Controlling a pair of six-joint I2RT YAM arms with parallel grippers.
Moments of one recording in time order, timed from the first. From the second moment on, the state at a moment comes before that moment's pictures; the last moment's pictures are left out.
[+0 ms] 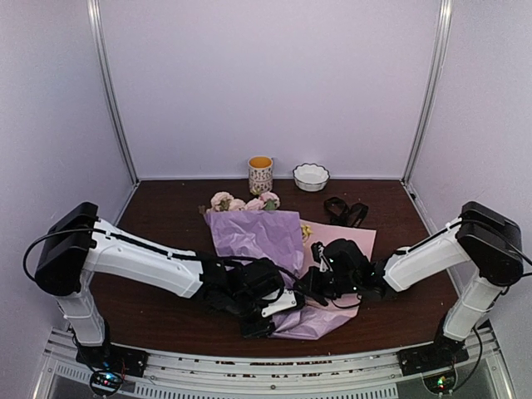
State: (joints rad) left arm -1.27 1.82 1.11 -0.41 0.03 0.11; right arm 0.92 1.67 0.62 0.37 -0.09 1.00
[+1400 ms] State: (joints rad) left arm -1.42 1.75 1.28 -0.53 0.09 0.32; right arm 0.94 1.67 0.67 0.35 -0.09 0.99
